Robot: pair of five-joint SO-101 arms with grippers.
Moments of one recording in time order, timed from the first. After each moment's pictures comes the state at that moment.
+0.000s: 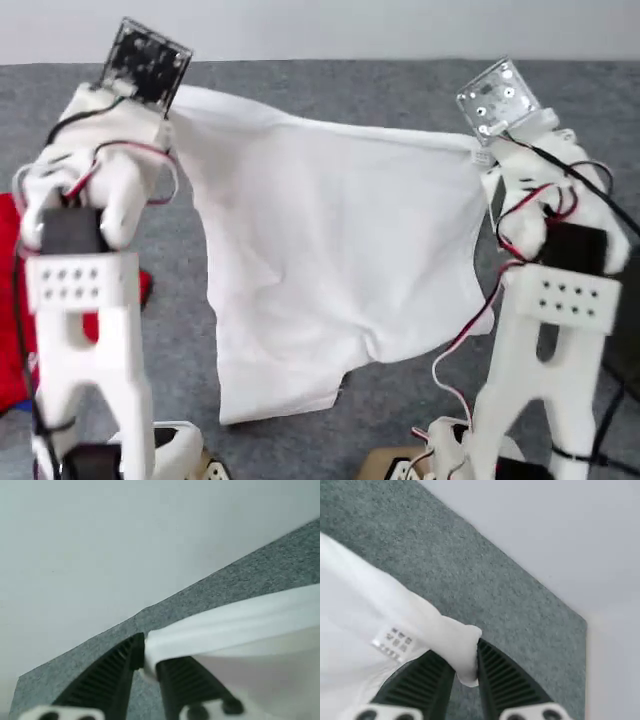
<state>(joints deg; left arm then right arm) -6.5 -20.8 6.0 52.3 -25.3 9.6 -27.7 14.8 52.1 43.7</state>
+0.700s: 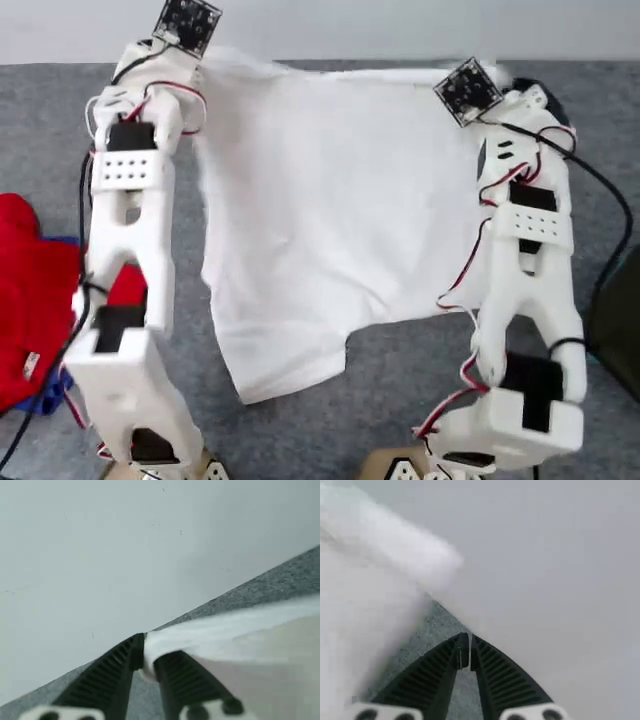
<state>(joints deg) -6.2 24.2 -22.3 33.4 -25.5 9.8 2.6 16.1 0.3 53.1</state>
